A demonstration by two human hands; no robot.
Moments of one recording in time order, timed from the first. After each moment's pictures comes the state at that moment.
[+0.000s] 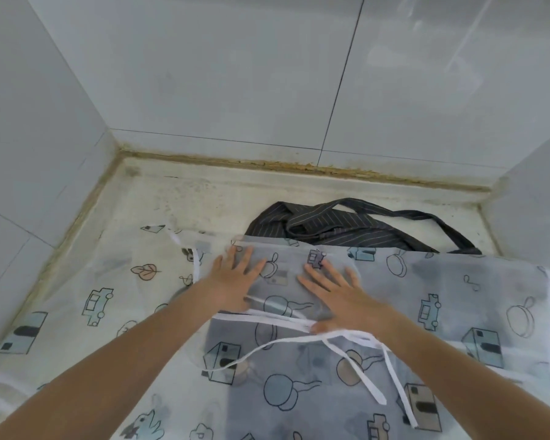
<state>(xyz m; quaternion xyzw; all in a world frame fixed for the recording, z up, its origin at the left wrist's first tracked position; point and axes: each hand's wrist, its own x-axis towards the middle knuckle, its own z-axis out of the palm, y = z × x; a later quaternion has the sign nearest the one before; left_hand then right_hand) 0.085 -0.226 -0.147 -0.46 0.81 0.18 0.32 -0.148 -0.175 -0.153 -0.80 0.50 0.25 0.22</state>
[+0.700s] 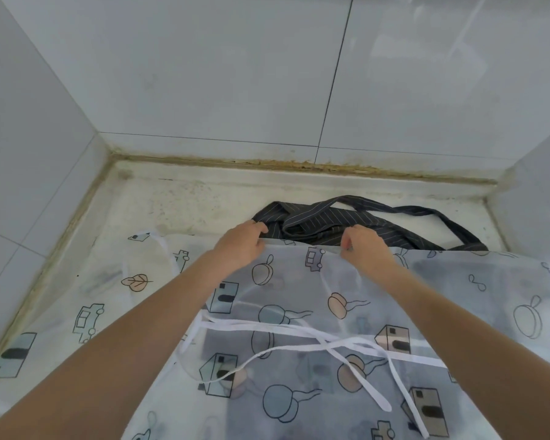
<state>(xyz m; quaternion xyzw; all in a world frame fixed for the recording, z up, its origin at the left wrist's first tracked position) 0.058 -0.282 -0.126 -0.56 0.78 0.27 0.05 -0.180 -0.242 -0.140 -0.65 0.73 -0.02 0.21</state>
